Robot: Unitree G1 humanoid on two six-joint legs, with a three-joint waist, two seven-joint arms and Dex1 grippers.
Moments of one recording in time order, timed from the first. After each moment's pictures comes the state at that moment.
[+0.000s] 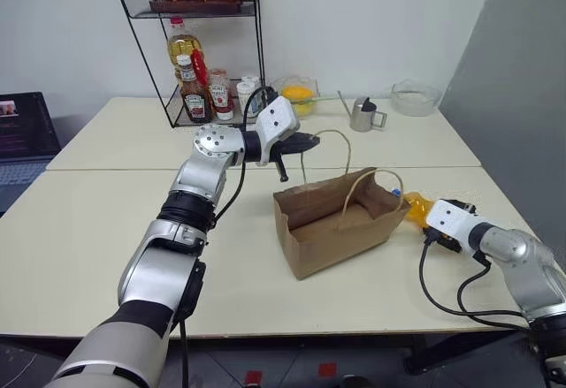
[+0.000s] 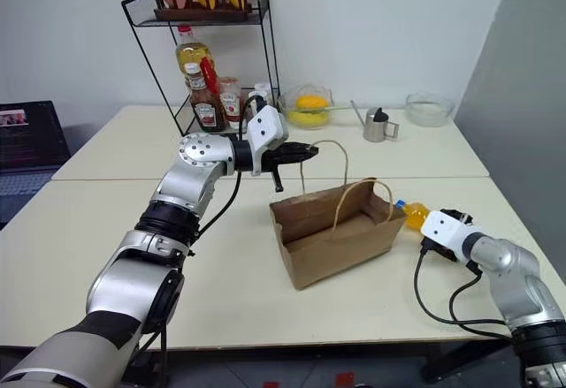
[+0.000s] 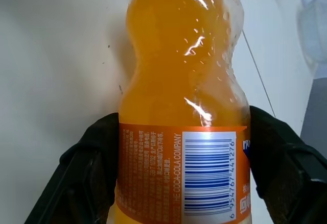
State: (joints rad) left arm -1.16 0.39 -0.14 0.71 -0.05 -0.06 -1.04; right arm -0.35 -0.78 0.03 0.11 -0.34 0.21 0.68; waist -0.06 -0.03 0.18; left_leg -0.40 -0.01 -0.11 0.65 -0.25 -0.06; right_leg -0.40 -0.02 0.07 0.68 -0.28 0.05
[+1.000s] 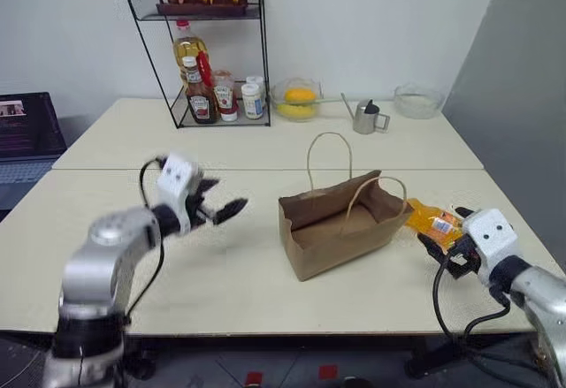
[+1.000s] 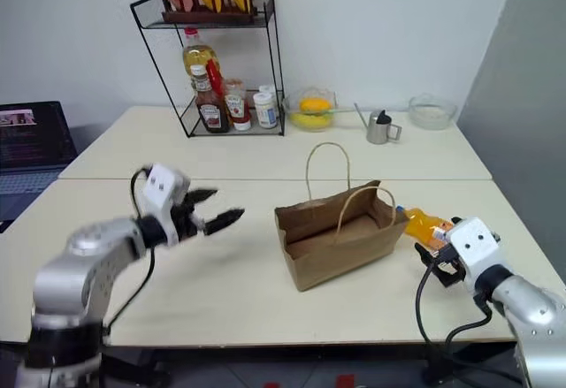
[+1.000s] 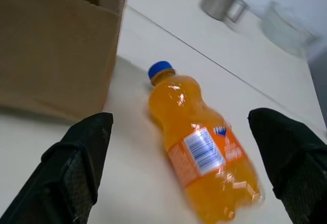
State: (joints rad) left arm -0.20 0.49 0.24 -0.40 -0.29 0.80 -0.59; right arm 0.11 -0.42 -0.31 -0.65 0.08 0.59 0.48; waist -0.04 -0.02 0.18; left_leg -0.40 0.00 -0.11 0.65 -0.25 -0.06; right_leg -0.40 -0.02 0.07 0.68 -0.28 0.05
